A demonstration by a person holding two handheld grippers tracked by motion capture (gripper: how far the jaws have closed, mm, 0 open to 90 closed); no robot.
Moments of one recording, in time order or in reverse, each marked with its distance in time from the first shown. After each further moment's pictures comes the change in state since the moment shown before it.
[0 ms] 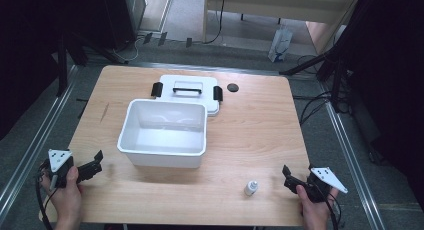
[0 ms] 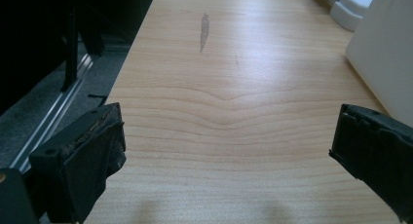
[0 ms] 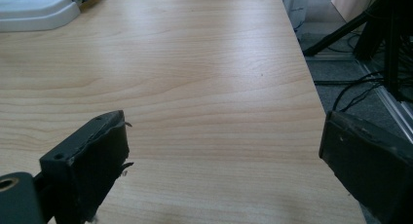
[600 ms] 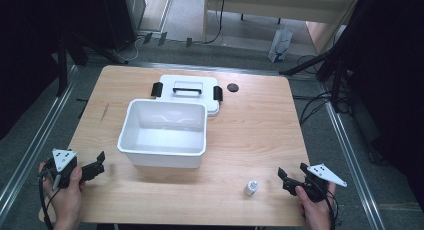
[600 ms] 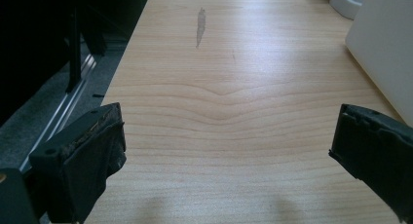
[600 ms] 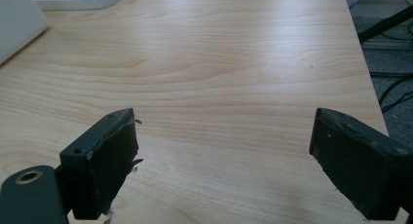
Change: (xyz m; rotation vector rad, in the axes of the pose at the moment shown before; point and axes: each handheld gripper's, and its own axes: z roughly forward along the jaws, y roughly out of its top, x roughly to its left) left arm -0.005 -0.001 0.000 0.018 0.008 0.038; right arm 0.006 0.011 -0.003 0.101 0.155 -0.040
